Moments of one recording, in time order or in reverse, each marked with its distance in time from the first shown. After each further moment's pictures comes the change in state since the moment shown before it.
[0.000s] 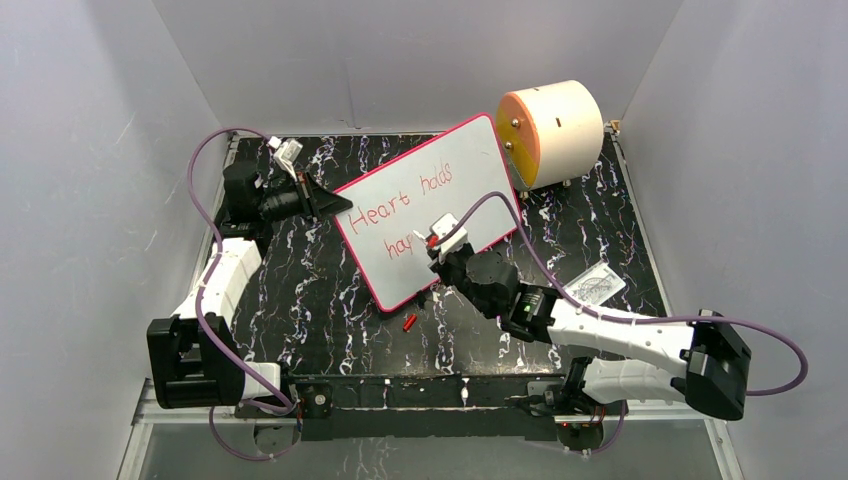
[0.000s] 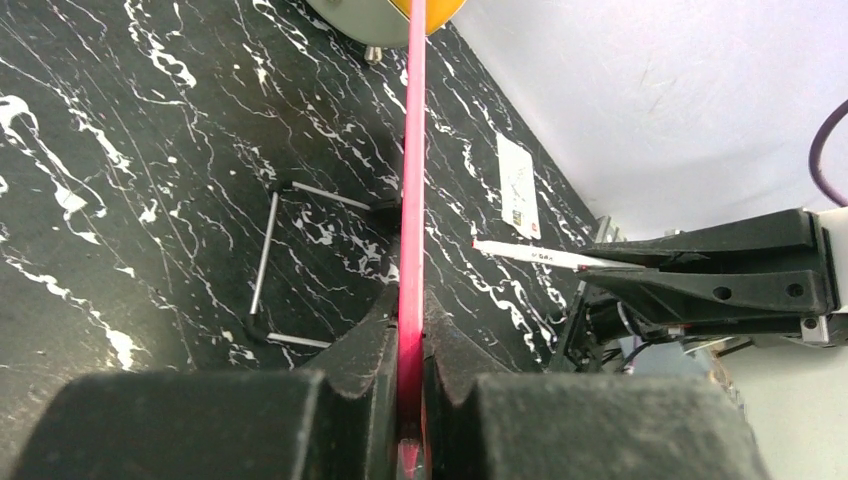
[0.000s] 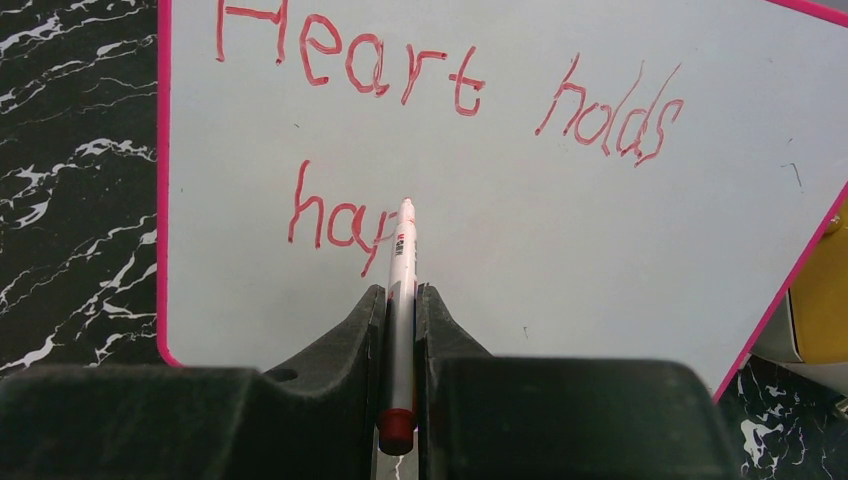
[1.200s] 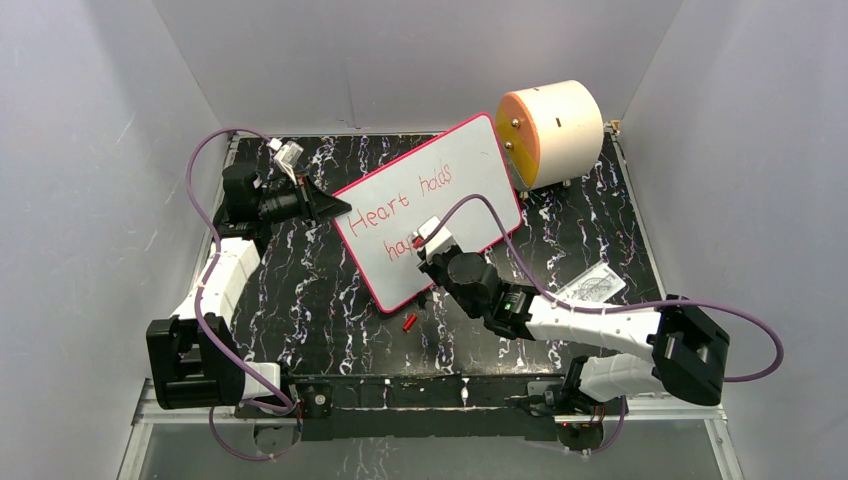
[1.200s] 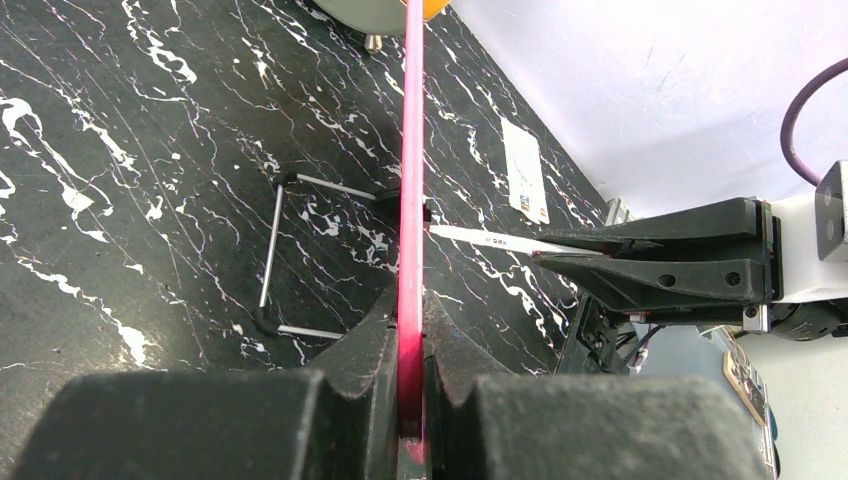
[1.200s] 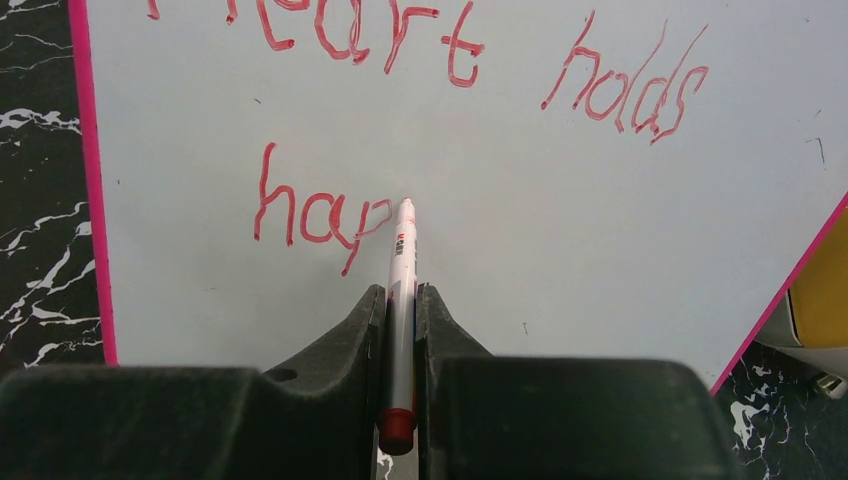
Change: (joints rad) left arm 0.002 0.000 0.004 -0.069 0.031 0.113; right arm 0.006 0.136 0.000 0.082 0.072 -0.024
